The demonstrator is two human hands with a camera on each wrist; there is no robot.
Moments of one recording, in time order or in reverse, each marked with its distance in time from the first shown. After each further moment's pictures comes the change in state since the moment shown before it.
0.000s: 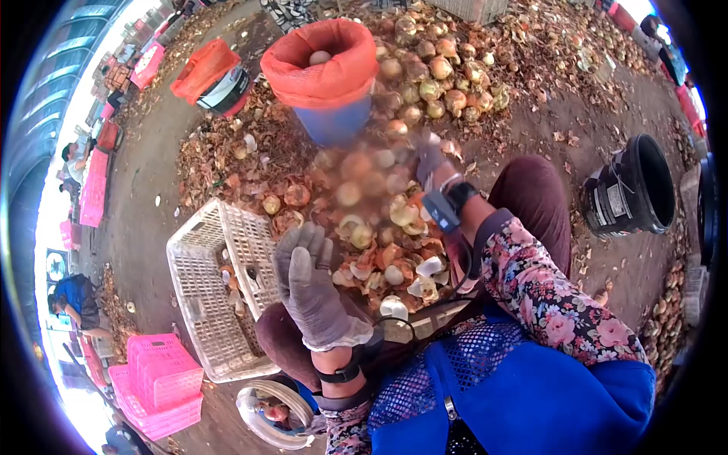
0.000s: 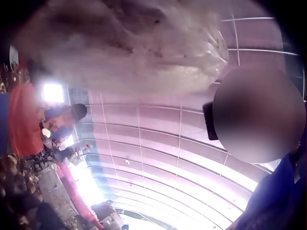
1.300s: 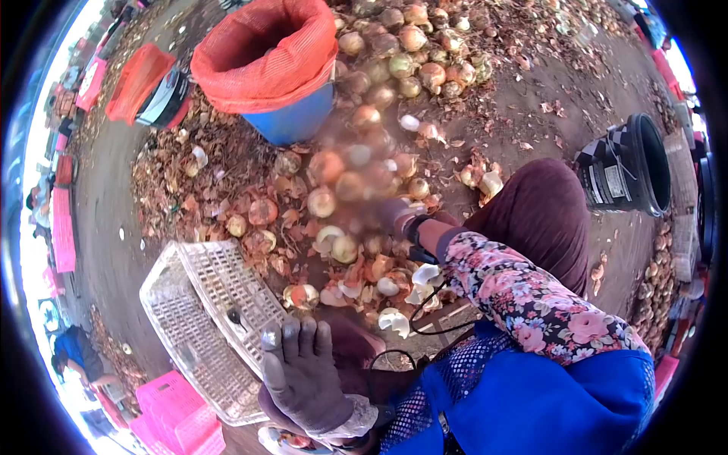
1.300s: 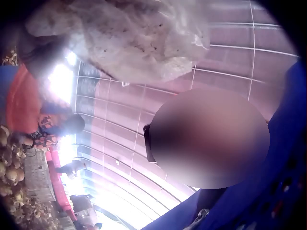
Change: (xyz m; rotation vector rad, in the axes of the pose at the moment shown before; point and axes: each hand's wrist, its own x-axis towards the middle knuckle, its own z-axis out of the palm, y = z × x) left_hand 0.015 0.001 -0.042 -0.303 -0.067 -0.294; right_hand 0.016 0.174 0.045 -1.203 -0.330 0.218
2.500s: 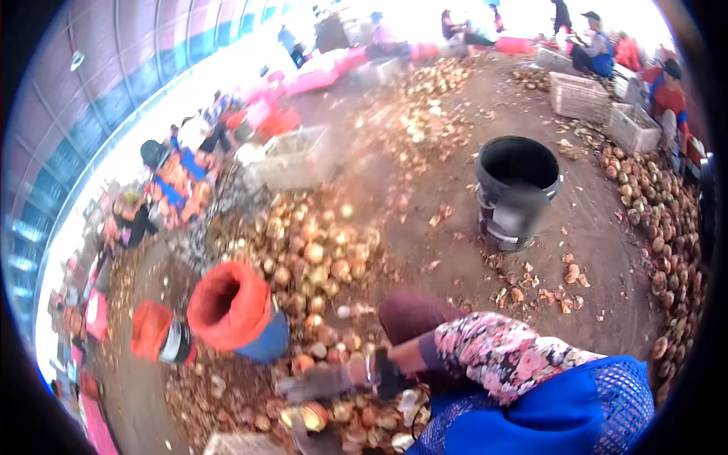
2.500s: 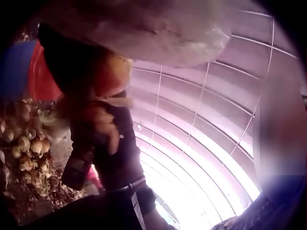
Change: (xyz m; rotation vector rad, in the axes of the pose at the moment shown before) left_hand 0.024 -0.086 0.060 0.565 -0.070 0.247; right_hand -0.182 -0.081 -0.186 0.135 0.437 -0.942
